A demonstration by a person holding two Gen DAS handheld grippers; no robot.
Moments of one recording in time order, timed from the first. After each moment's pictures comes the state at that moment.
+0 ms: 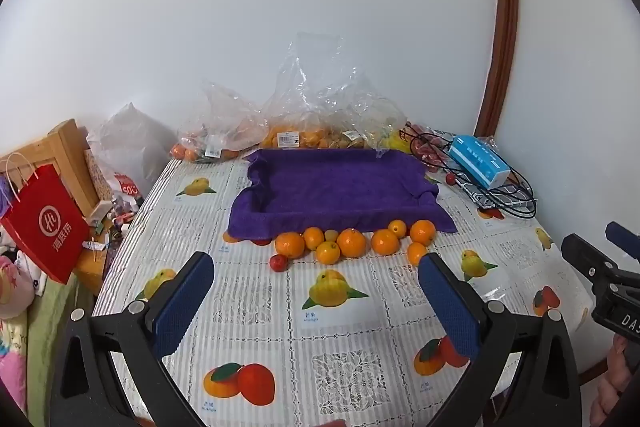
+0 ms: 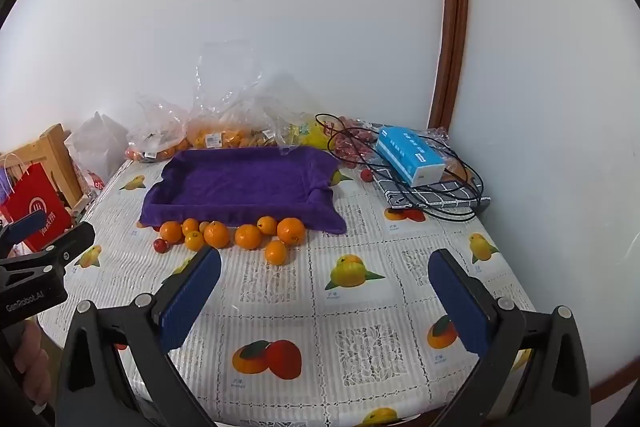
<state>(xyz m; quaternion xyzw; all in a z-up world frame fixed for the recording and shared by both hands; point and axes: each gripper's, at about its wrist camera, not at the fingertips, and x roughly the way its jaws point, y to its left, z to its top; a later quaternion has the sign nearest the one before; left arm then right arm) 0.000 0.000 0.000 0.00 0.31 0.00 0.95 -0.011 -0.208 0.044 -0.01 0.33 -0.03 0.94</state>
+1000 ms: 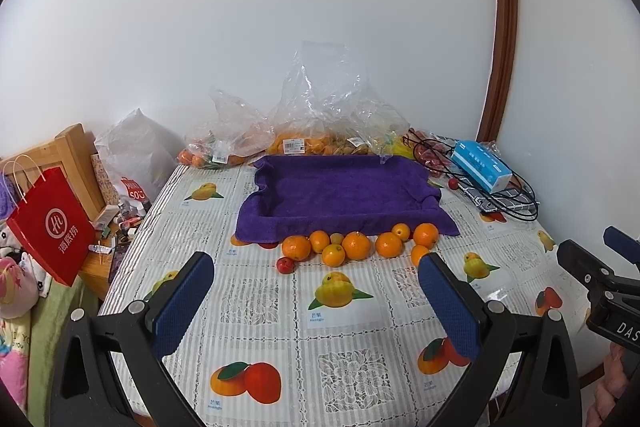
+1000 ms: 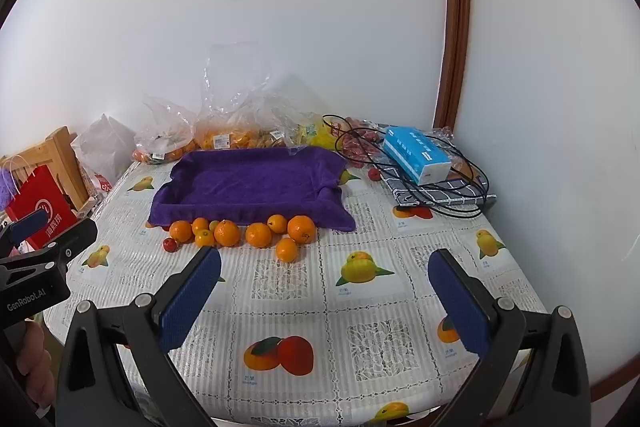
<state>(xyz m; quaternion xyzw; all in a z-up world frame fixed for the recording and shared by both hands) -0.009 0.006 0.005 -0.01 0.31 0.00 0.95 -0.020 -0.202 0.045 0.00 0.33 -0.02 0.94</state>
